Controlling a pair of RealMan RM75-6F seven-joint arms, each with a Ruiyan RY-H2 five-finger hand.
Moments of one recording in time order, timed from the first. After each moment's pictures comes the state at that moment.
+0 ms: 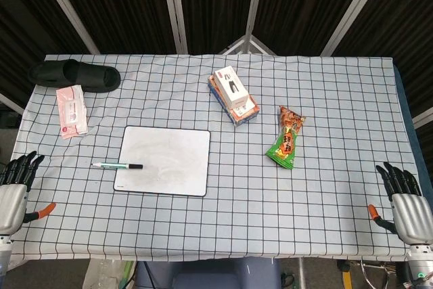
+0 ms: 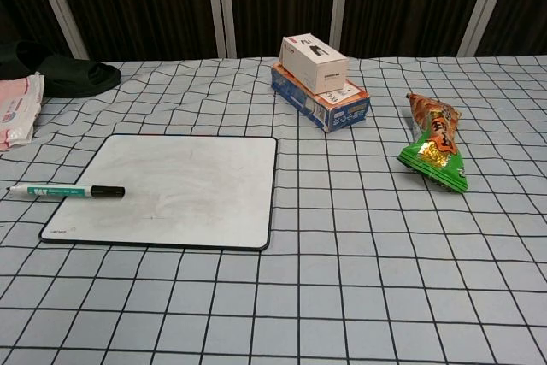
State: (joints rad) left arm -0.07 -1.15 -0.03 -1.69 1.48 1.49 0.11; right arm 0.06 -1.07 0.04 -1.65 -1.47 1.43 0.02
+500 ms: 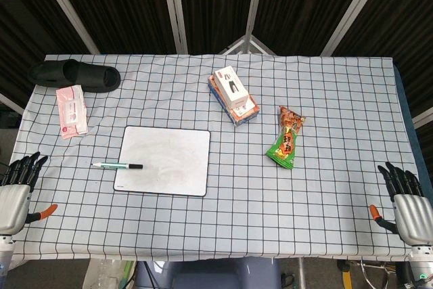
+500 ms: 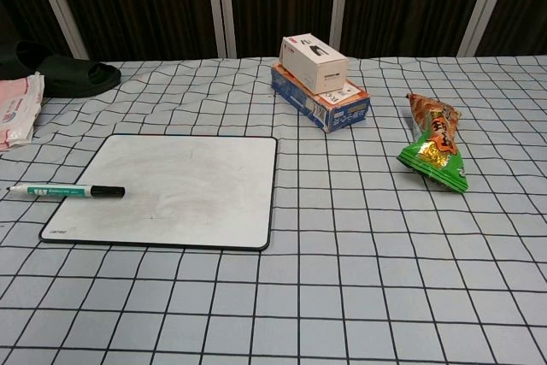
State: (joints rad) left arm -0.08 -1.15 -0.03 -1.69 1.48 1.47 0.13; right arm 0.05 -1.07 0.04 -1.65 -1.48 1.44 0.03
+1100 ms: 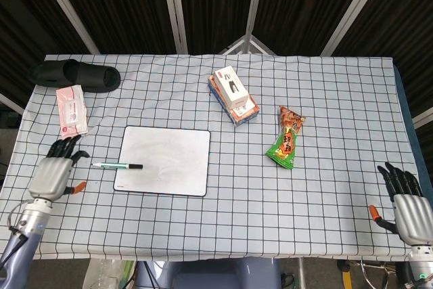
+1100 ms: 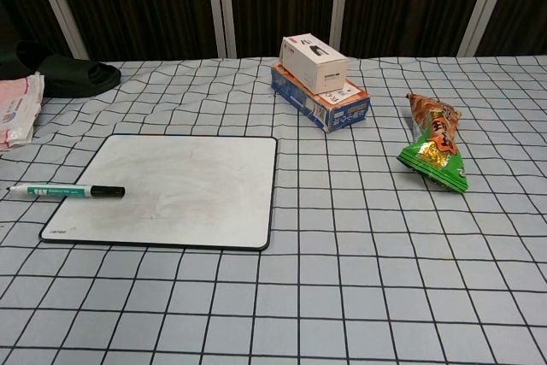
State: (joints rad) left arm -0.32 -1.26 -0.15 -1.64 1.27 1.14 0.33; right arm 0.05 -1.06 0.04 -1.66 -1.47 1.43 0.04
